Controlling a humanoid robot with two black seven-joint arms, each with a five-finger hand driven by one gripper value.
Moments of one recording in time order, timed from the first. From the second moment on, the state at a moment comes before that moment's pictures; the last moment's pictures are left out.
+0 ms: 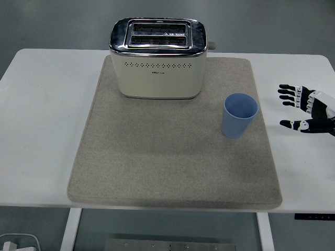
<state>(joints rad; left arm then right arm) -0.03 0.00 -0.15 -0.12 -0.09 -0.13 0.00 0.62 -0.89 0.43 1.24 -0.69 0.13 0.52</state>
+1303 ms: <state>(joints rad) -0.03 0.00 -0.15 -0.12 -0.09 -0.13 0.00 0.62 -0.57 0.41 1.16 -0.76 -0.02 0.43</state>
